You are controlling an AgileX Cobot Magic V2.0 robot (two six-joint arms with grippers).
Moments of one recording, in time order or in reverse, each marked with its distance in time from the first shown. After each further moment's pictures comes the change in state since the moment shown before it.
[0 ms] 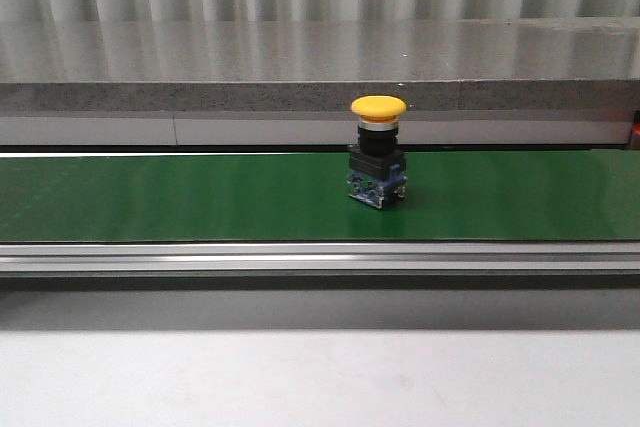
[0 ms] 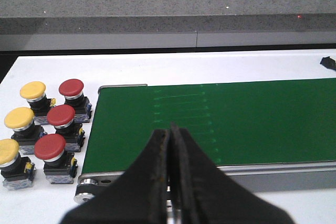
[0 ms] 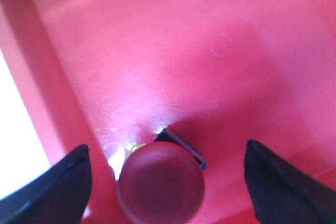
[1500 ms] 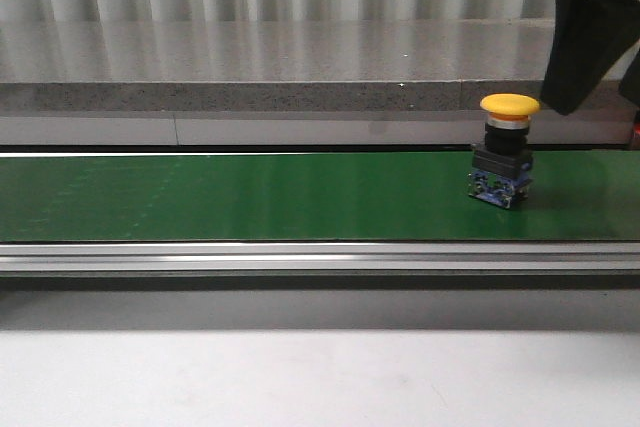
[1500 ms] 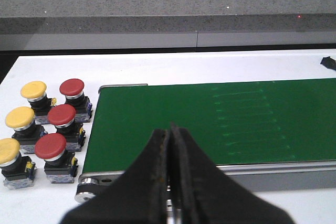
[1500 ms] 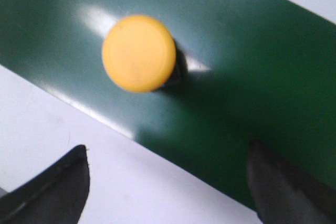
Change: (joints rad) left arm 0.000 0.000 0.000 0.000 0.000 0.000; right arm 0.610 -0.459 0.239 0.134 0.397 -0.375
